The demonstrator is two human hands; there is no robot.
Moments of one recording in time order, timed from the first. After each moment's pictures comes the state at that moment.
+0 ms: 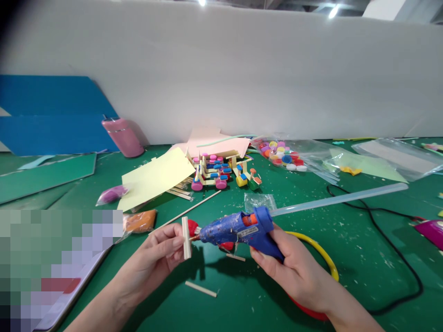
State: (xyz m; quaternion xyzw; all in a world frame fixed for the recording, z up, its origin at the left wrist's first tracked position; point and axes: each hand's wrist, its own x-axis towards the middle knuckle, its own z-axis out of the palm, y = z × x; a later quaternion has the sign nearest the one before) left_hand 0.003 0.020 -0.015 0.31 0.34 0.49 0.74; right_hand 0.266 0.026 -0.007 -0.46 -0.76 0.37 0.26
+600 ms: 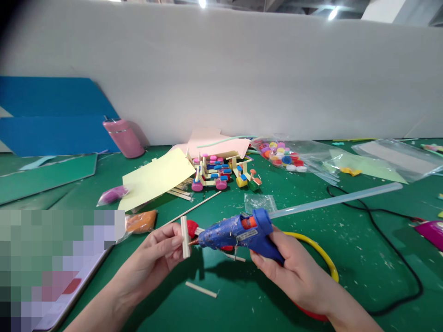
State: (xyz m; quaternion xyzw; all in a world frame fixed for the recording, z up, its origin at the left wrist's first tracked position) left_hand 0.002 0.020 -0.014 0.31 0.34 0.49 0.74; right_hand 0.266 0.025 -0.006 -0.45 -0.76 0.39 0.27
